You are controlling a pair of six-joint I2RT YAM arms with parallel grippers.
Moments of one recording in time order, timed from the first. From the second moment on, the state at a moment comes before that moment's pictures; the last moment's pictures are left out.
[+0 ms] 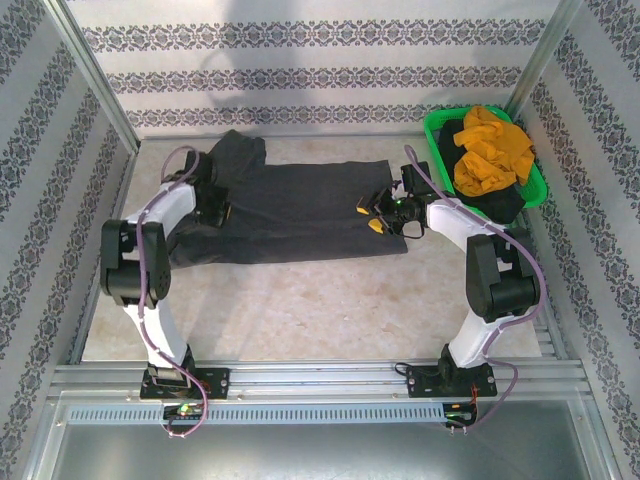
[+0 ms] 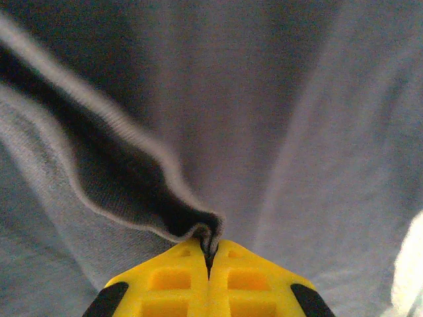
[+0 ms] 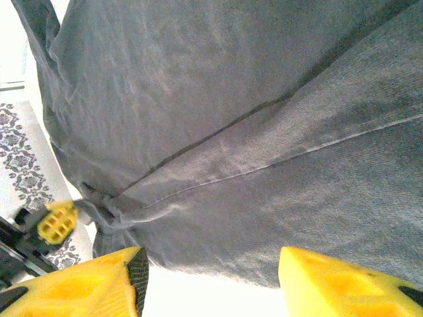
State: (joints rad) left arm -0.02 1.89 1.40 -0.65 0.15 -1.38; right arm 0.18 1.75 1.14 -0.34 -0.58 0.94
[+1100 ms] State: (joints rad) left arm 0.26 1.61 1.08 -0.89 0.00 -1.05; right arm 0.05 1.66 1.03 -0.55 -0.35 0.94
